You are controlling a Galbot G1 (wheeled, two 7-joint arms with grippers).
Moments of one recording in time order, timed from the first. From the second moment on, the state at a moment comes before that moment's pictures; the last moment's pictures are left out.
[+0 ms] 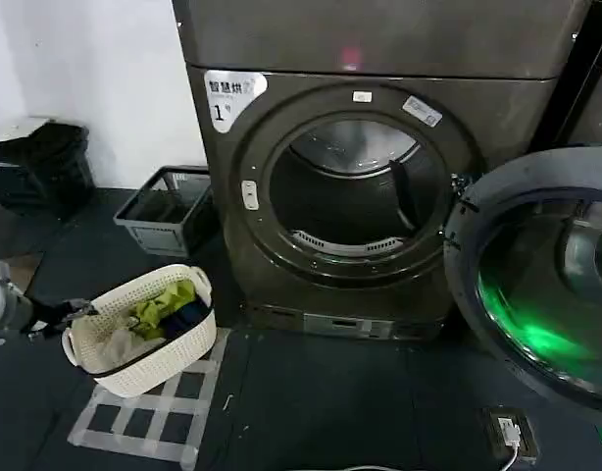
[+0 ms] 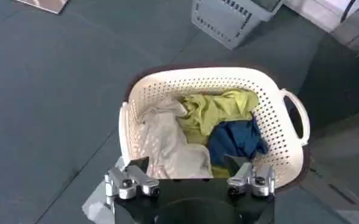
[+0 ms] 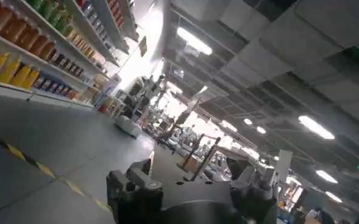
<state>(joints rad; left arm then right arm) 1.04 -0.30 -0.48 -1.62 -2.14 0.74 -0.83 -1.85 1.58 1.85 1.75 0.16 0.00 0.41</state>
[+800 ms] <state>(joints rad) 0.99 -0.32 -0.42 -1.63 -2.09 0.74 -0.81 -1.85 1.59 1.85 1.76 0.16 0.02 0.39</state>
